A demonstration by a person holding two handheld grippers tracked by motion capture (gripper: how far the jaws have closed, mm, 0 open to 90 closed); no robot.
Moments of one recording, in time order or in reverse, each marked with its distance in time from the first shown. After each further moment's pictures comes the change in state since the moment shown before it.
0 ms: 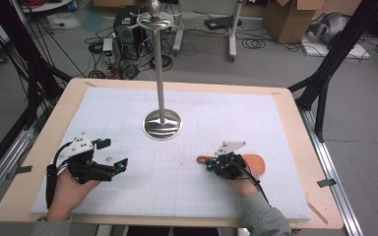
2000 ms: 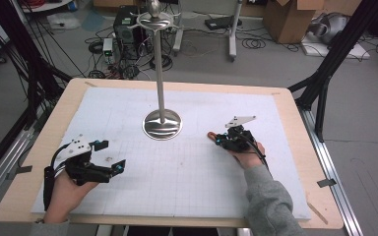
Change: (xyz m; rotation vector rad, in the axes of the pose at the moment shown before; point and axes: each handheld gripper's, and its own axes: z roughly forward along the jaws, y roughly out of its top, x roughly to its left) left arm 0.001 -0.004 -0.001 0.005 0.000 -0.001; right arm -0.072 0.029 -0.005 -0.027 -0.093 0.065
